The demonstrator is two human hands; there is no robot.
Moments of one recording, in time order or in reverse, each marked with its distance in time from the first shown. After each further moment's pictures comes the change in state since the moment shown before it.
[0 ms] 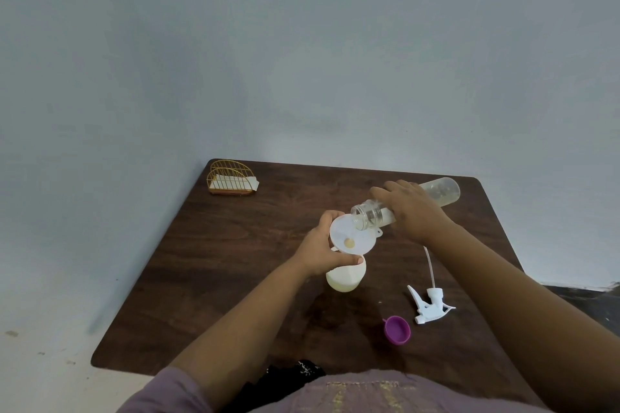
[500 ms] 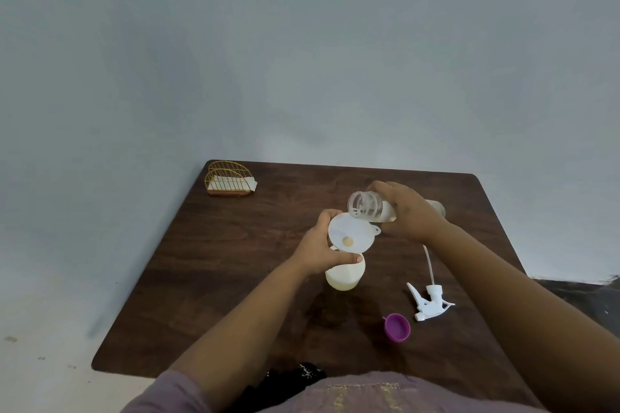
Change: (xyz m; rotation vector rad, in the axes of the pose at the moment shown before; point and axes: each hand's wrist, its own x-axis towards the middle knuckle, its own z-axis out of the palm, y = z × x) left_hand 0.001 -0.002 -0.001 -0.009 -0.002 0.004; right_hand -0.002 0.000 0.008 0.443 0.022 0.091
